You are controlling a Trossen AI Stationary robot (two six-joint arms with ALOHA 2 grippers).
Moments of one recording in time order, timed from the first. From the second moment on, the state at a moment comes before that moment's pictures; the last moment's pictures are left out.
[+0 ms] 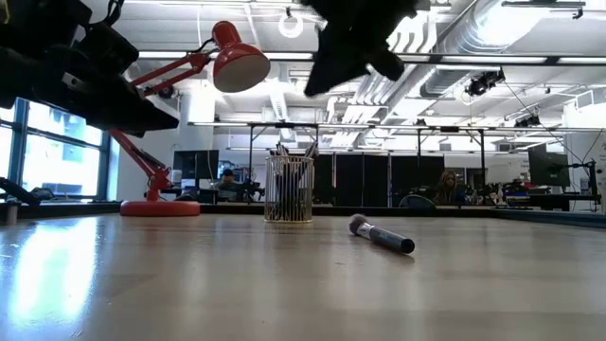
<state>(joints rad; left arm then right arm) -0.12 0.72 0.07 0.44 -0.17 -0.03 0.22 1.71 1.27 -0.34 0.59 0.57</state>
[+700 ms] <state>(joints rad) -0.12 0.72 0.07 0.44 -0.18 -0.02 0.17 2.07 1.55 -0.94 0.25 1.13</state>
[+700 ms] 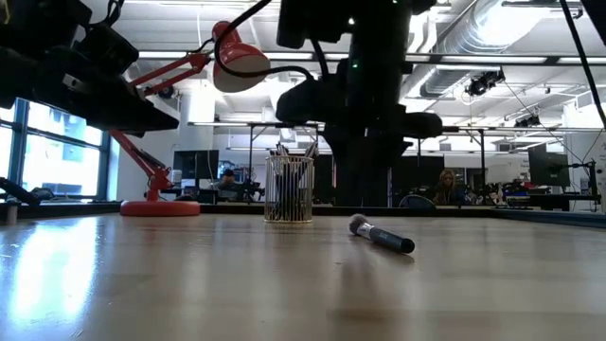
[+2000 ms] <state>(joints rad) -0.12 0.72 0.07 0.44 -0.17 -0.03 0.25 2.20 1.56 -0.85 0.20 0.67</state>
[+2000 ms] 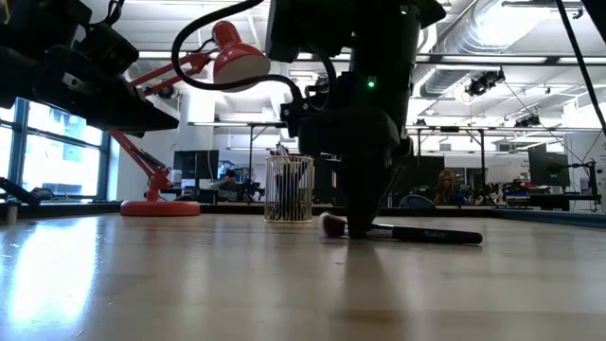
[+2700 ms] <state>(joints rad) -0.12 0.72 0.08 0.44 -0.17 -0.03 0.15 2.02 1.55 -0.85 0.41 0.44</state>
